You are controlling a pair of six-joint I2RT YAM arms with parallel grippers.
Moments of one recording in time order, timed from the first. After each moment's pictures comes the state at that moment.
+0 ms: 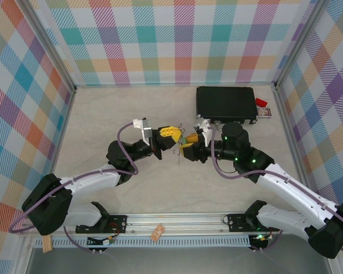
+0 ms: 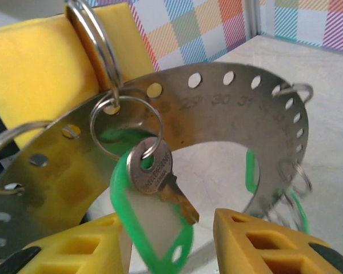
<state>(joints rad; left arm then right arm) -0.73 1.27 0.59 1.20 0.53 -0.49 0.74 0.97 0.86 -0.19 -0.45 0.17</state>
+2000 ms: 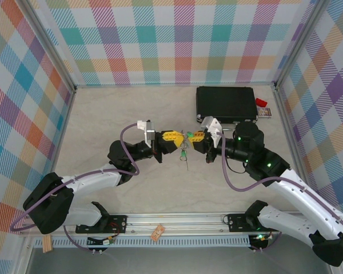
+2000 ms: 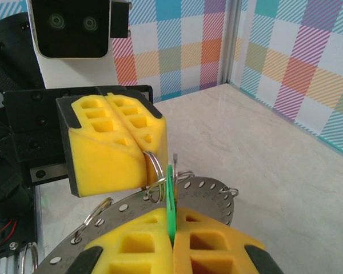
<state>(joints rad) -0.74 1.29 0.59 1.20 0.62 -0.51 0.74 0.88 0.96 -0.32 -0.37 -0.10</state>
